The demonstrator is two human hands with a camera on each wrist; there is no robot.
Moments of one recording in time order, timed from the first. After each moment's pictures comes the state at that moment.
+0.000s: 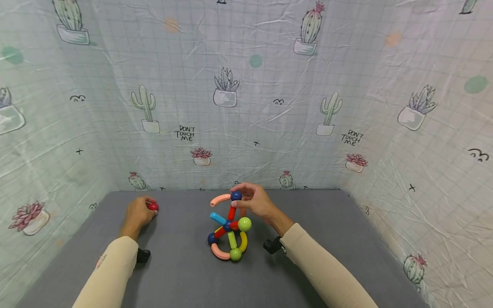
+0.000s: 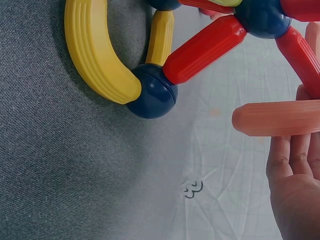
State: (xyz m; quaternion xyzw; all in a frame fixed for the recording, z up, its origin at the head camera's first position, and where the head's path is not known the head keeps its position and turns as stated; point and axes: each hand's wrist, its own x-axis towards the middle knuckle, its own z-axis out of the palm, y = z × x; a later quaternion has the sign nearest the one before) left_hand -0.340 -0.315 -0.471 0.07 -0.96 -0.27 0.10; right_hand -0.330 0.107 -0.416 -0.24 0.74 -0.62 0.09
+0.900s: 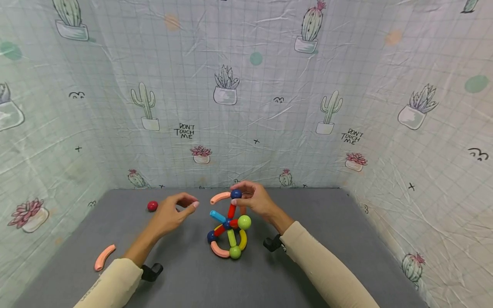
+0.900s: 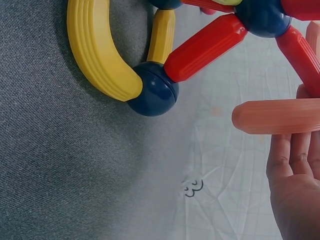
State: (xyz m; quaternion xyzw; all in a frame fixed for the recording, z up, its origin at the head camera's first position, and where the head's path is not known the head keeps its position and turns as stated) left_hand -0.278 -0.204 -0.424 -0.14 -0.91 -0.37 0.12; right_hand -0.330 0.107 -0.415 -0.24 0.74 -0.62 0.09
